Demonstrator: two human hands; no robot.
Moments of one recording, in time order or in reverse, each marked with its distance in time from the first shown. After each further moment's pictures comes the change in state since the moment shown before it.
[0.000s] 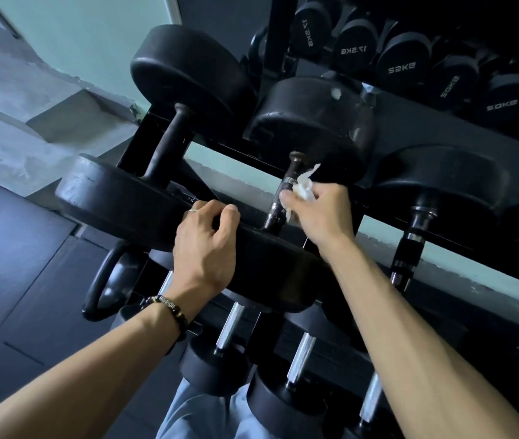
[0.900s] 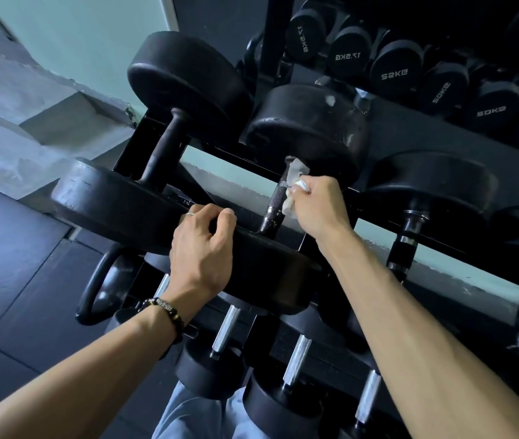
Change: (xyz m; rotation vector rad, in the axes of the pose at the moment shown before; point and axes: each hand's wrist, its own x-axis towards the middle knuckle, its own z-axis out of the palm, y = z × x) left_hand 0.000 -0.001 0.000 0.014 -0.019 0.004; right_hand 0.017 -0.002 -0.001 -0.036 -0.035 -0.057
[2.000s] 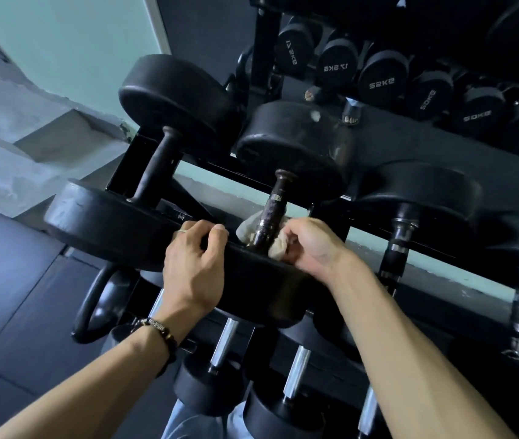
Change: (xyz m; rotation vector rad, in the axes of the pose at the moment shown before) left_hand 0.001 0.001 -0.001 -0.026 0.016 -0.006; right_hand -0.018 0.001 -0.002 0.708 -0.317 0.448
